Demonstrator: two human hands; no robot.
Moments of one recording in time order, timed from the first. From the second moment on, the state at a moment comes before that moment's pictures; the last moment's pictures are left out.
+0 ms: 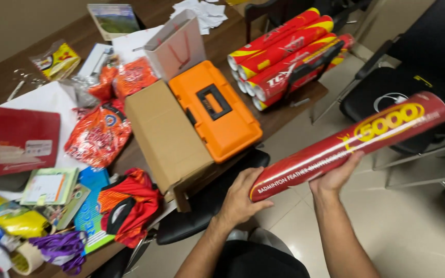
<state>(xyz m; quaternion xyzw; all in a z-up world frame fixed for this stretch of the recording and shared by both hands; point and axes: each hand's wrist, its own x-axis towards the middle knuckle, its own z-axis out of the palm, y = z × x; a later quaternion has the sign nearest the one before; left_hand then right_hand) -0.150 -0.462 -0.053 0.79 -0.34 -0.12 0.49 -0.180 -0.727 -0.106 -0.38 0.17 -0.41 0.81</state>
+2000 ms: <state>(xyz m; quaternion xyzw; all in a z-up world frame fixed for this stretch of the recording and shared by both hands) 0.159 -0.730 -0.165 0.81 0.26 0.09 0.52 0.252 -1.184 -0.219 -0.59 0.18 0.09 0.78</state>
